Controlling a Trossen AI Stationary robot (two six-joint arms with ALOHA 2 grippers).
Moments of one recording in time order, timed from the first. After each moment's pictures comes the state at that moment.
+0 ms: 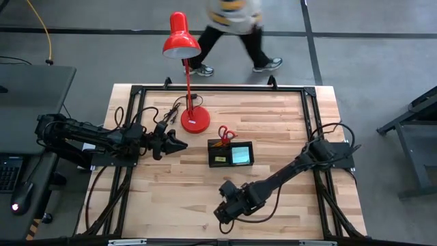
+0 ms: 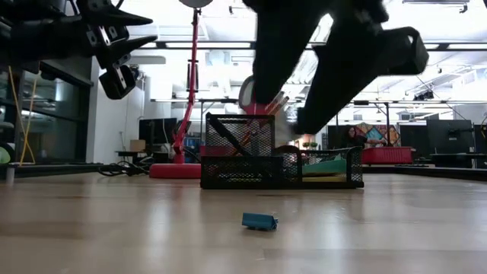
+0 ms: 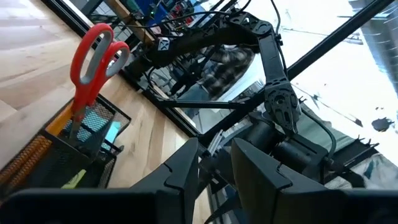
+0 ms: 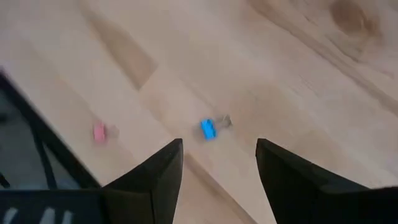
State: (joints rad) left arm 0.09 0.80 0.14 0.70 0.12 -0.85; right arm 0.54 2.14 1.72 -0.77 0.19 1.36
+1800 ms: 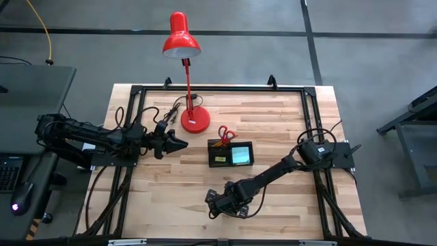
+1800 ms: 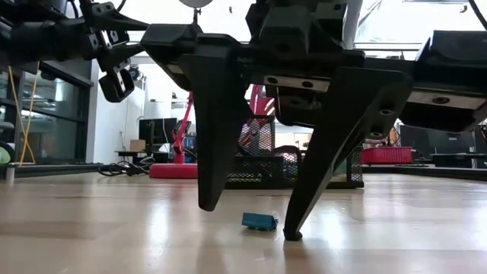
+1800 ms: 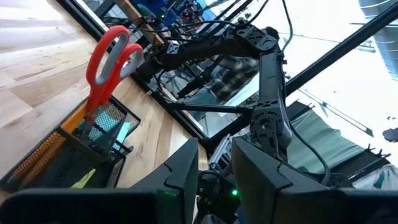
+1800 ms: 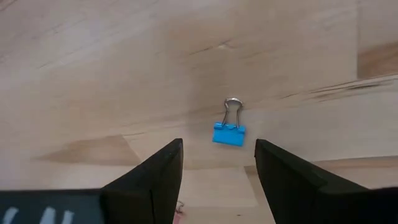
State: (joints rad) left arm 0.09 0.80 0.14 0.68 0.08 -0.87; right arm 0.47 2.27 1.72 -0.60 -0.04 2.38
